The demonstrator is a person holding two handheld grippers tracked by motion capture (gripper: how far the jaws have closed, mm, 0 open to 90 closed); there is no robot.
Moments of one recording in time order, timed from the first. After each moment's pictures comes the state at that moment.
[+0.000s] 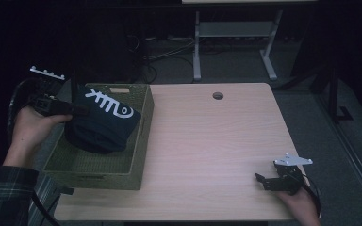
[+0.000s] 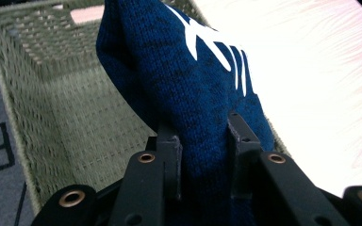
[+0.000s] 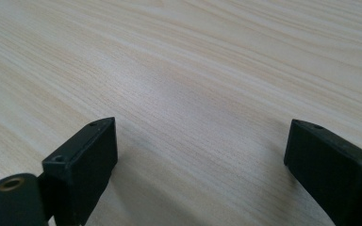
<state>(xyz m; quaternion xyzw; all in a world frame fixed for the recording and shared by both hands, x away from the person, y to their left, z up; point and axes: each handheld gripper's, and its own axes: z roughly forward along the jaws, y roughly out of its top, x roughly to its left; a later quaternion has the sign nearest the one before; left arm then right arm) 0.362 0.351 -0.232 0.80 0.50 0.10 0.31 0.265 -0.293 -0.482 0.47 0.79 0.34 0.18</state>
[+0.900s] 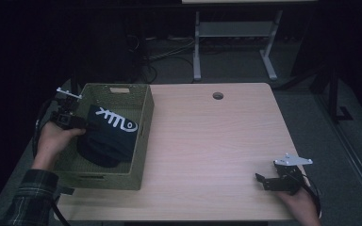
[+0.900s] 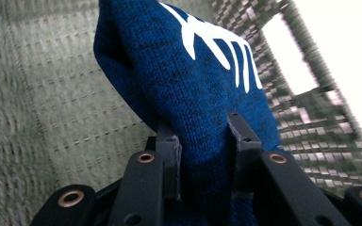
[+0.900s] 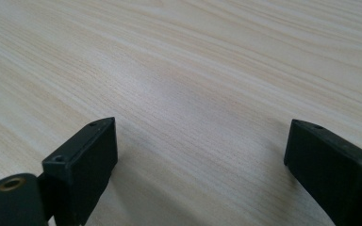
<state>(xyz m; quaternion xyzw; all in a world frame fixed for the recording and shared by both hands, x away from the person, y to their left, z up) 0.388 0.355 -0.317 0.80 0.53 0.06 0.27 0.266 -0.293 -0.483 0.47 0.79 0.34 0.19</state>
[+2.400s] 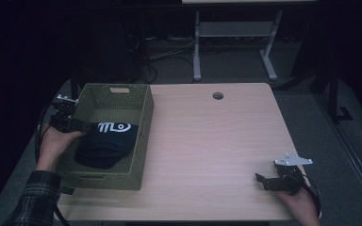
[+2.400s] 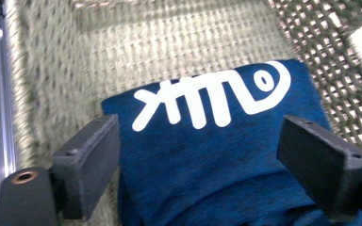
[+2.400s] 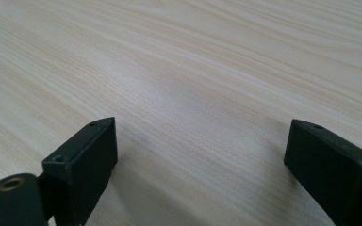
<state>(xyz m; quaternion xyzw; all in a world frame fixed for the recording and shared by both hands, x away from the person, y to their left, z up) 0.394 0.369 -0.340 0.78 0.55 0.15 0.26 0.266 -0.293 -0.483 0.47 0.79 0.34 0.19</state>
